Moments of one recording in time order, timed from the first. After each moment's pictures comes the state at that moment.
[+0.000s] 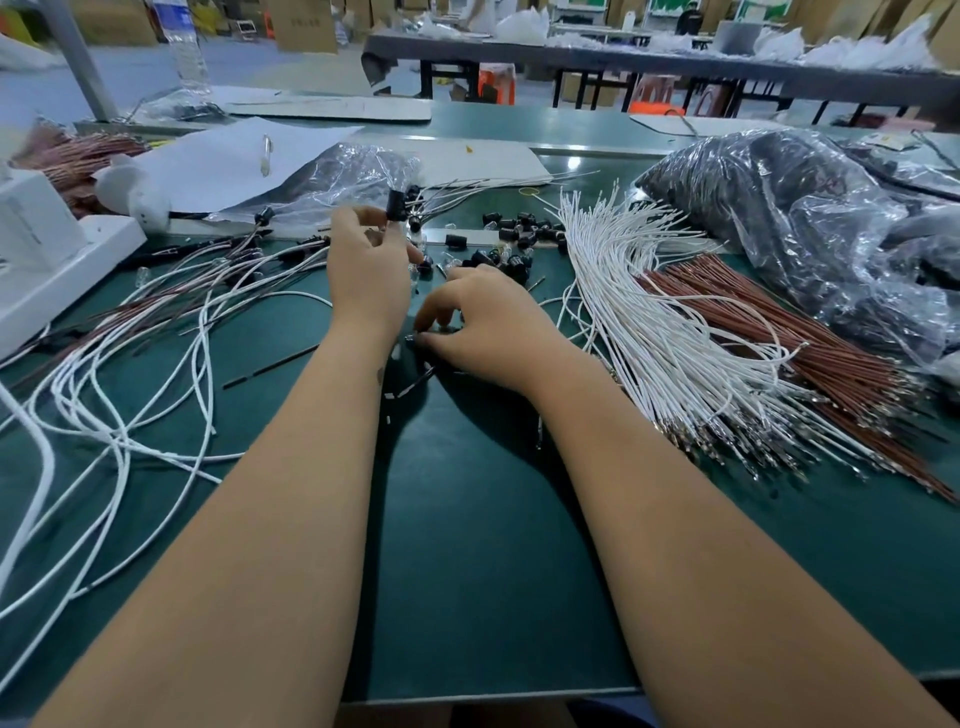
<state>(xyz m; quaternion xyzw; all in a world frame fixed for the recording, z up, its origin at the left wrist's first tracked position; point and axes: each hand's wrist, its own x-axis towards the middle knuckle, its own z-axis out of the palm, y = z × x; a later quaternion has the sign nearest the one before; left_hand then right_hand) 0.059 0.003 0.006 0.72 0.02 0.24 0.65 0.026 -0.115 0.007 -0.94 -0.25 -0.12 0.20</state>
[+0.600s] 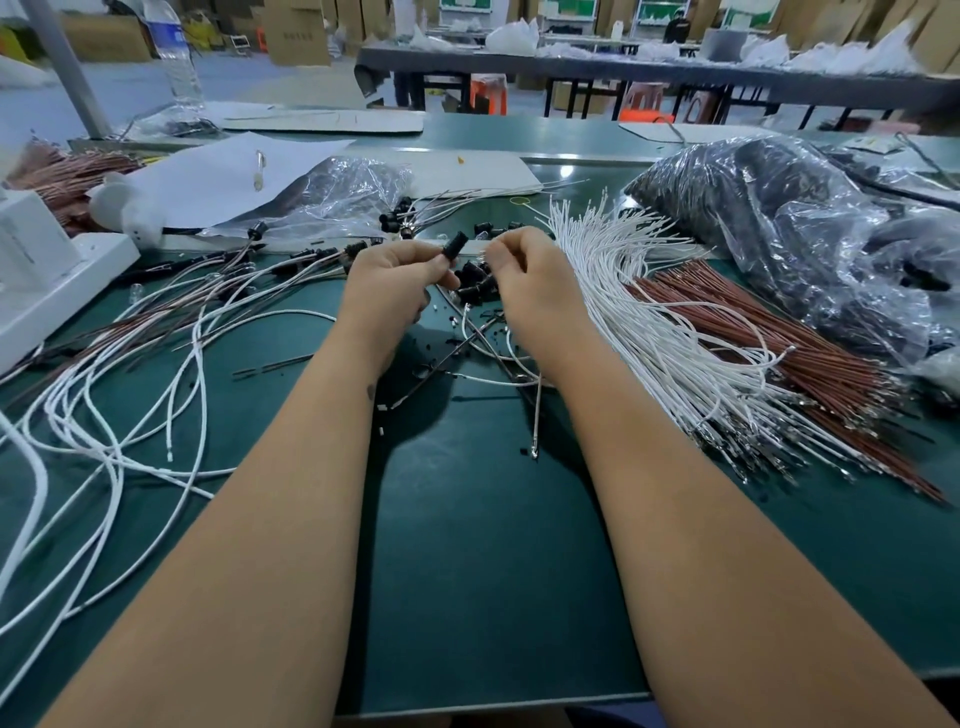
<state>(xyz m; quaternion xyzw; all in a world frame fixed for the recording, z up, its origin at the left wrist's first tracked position) 0.056 0.001 0.005 0.72 -0.07 0.08 0.68 0.032 -0.138 0.016 -0.82 -0.06 -0.19 0.53</state>
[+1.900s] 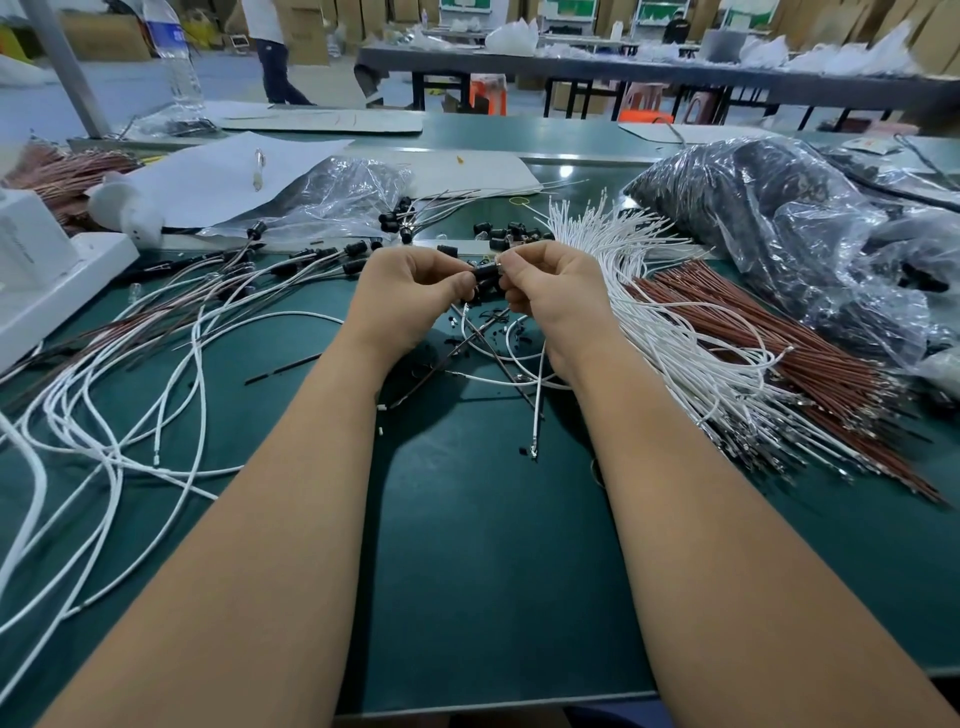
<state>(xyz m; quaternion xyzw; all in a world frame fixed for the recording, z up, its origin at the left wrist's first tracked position) 0.051 -0.003 0.003 0.79 -0.16 0.13 0.58 0.040 -0.154 0.007 -0.71 -0.01 -0.15 0.69</state>
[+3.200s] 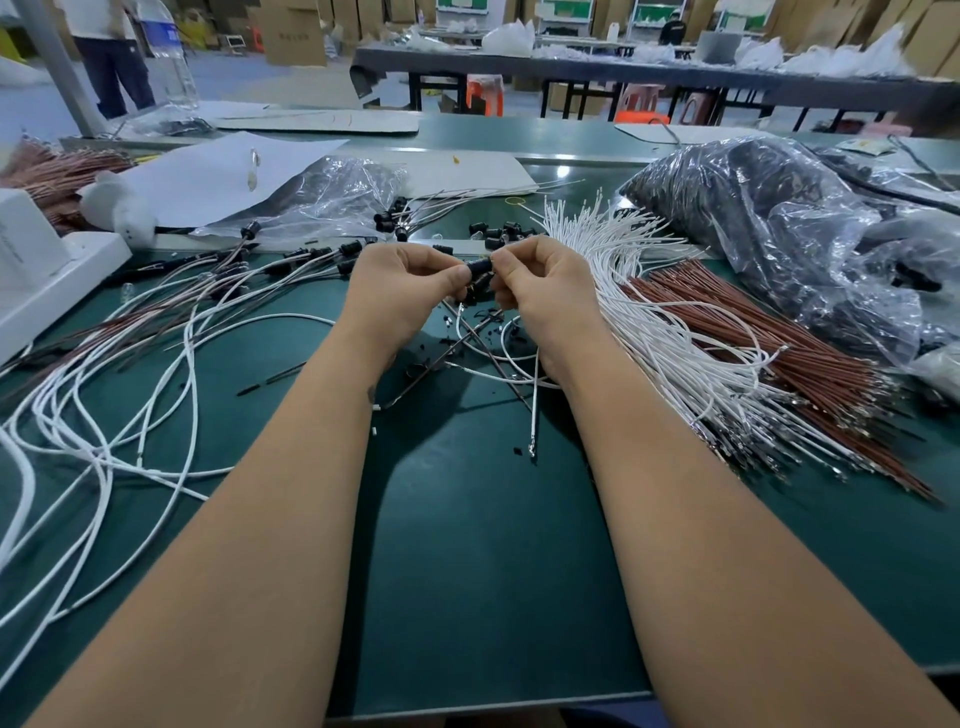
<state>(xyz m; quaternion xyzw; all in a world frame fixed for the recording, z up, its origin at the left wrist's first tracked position) 0.050 -0.004 0.007 0.78 -0.13 0.13 0.61 0.040 -0.149 0.005 -0.73 -0.02 -0.17 0.66</state>
